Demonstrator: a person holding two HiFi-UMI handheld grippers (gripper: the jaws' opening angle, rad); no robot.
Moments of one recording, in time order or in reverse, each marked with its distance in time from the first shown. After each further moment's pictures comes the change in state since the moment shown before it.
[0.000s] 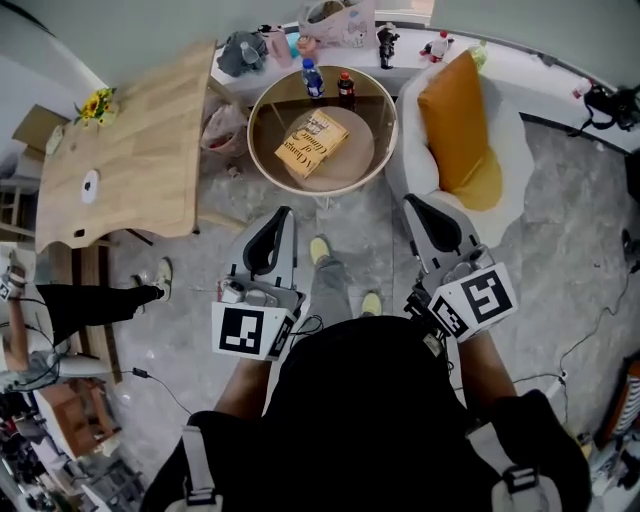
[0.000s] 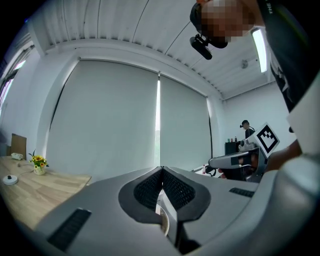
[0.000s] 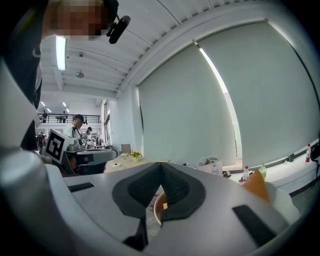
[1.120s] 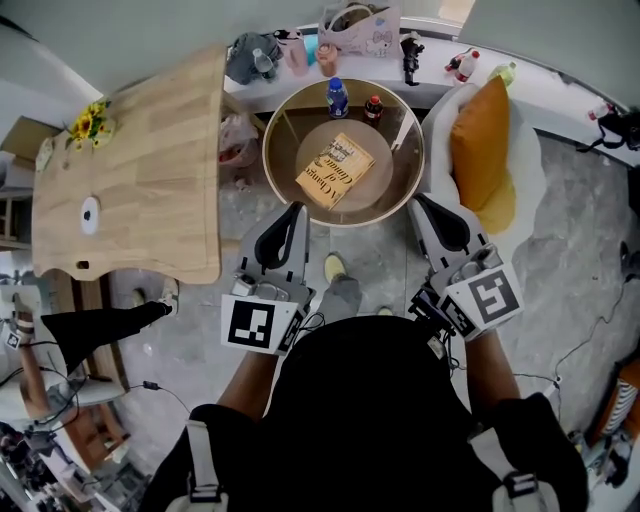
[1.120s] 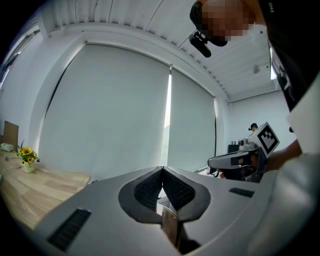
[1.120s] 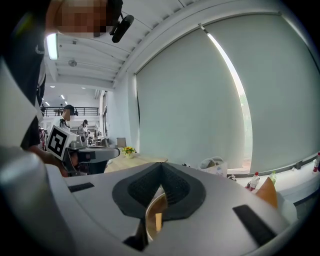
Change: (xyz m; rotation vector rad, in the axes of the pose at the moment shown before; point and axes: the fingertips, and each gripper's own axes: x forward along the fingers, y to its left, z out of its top) left arm 0.114 0.155 -0.008 -0.052 0.038 -0.045; right arm 0.183 -0.034 0.027 -0.024 0.090 -0.015
